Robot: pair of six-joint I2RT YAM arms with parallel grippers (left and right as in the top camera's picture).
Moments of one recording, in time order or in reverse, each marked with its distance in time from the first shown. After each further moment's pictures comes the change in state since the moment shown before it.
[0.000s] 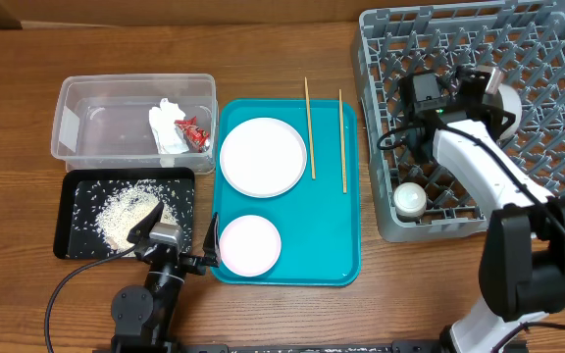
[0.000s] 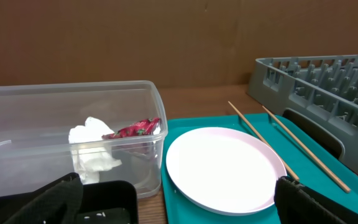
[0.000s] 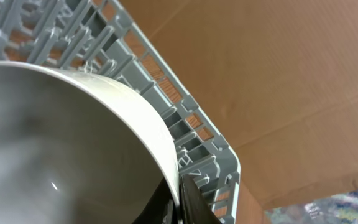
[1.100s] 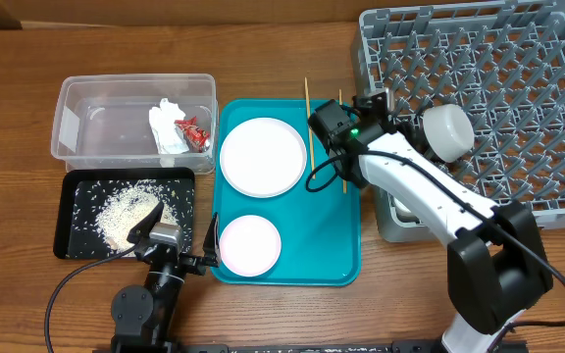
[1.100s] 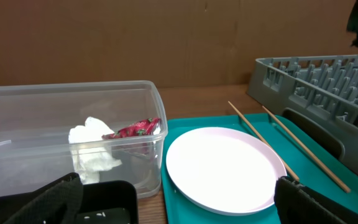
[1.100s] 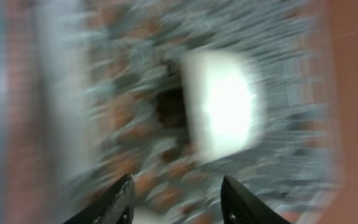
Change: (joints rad) left arm 0.000 0.000 0.000 0.000 0.000 0.000; right arm 0.376 0.011 0.141 -0.354 -0.493 0.017
